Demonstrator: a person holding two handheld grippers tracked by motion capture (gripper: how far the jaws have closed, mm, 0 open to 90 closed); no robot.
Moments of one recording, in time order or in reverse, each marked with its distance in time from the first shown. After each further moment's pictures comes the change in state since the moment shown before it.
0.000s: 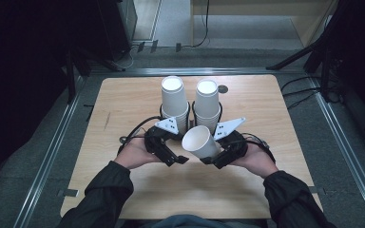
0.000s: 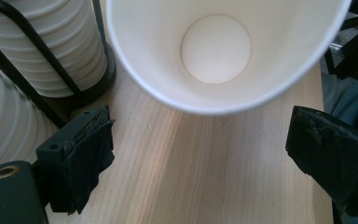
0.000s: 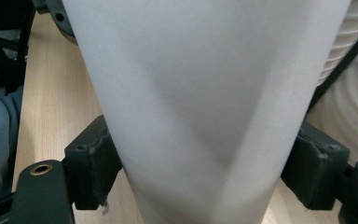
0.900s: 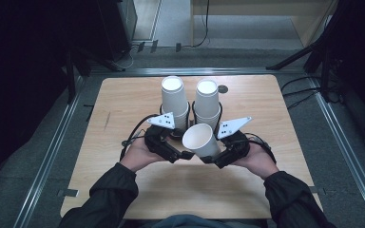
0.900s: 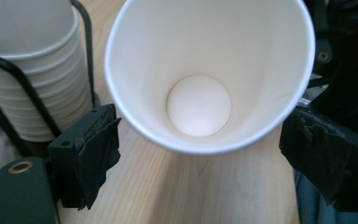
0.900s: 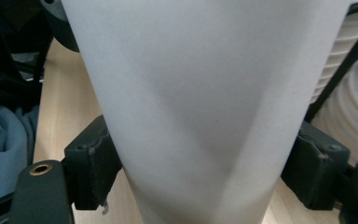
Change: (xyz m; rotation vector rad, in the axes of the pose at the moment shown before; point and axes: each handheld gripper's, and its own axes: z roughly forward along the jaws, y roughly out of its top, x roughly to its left) left arm -0.005 0.006 -0.003 -0.221 -0.069 -0.079; right arm 0.003 0.001 -0.007 -0.076 0.024 0.028
